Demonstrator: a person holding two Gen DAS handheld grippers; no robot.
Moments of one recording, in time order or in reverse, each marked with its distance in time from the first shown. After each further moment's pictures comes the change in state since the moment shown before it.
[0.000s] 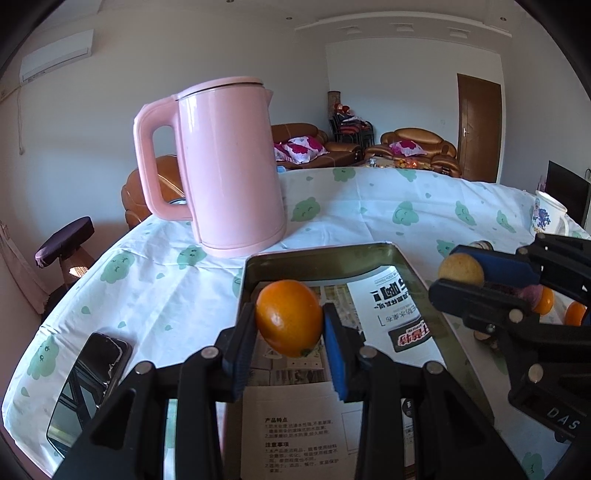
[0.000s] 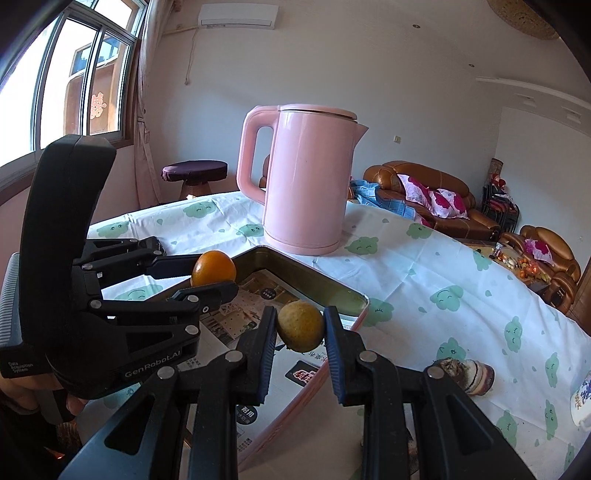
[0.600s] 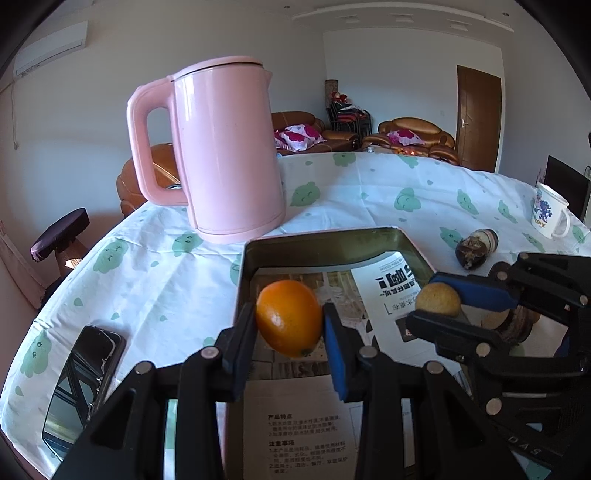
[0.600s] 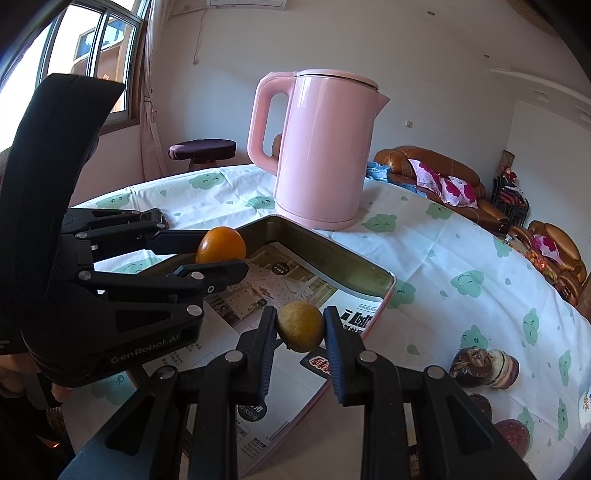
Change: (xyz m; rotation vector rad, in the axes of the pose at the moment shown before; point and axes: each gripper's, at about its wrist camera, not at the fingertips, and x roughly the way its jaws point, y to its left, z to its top) left arm 0.011 0.004 -0.004 0.001 0.050 -0.020; right arm 0.028 0.010 -0.011 -0.028 0.078 0.026
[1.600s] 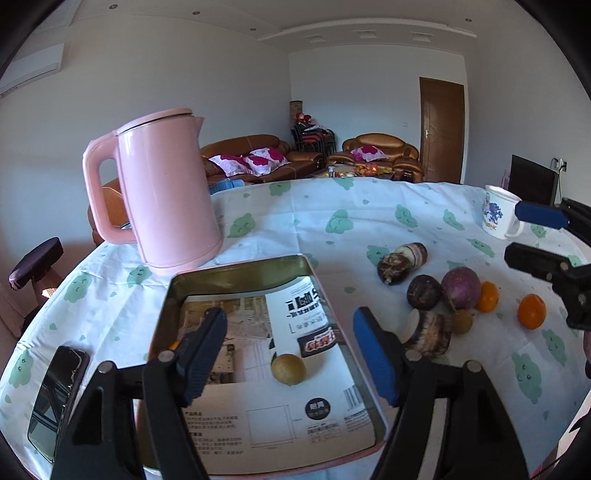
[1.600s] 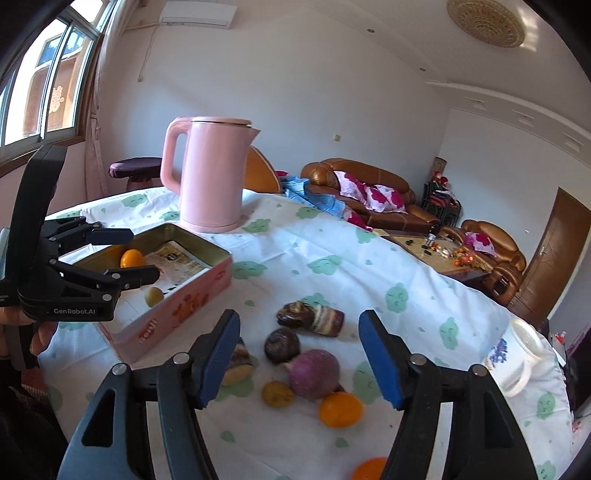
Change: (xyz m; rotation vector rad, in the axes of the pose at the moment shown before) left arm -0.035 -0.067 0.005 0.078 -0.092 -0.127; right arm -0.137 -0.095 -0.044 0.073 -0.066 -0.284
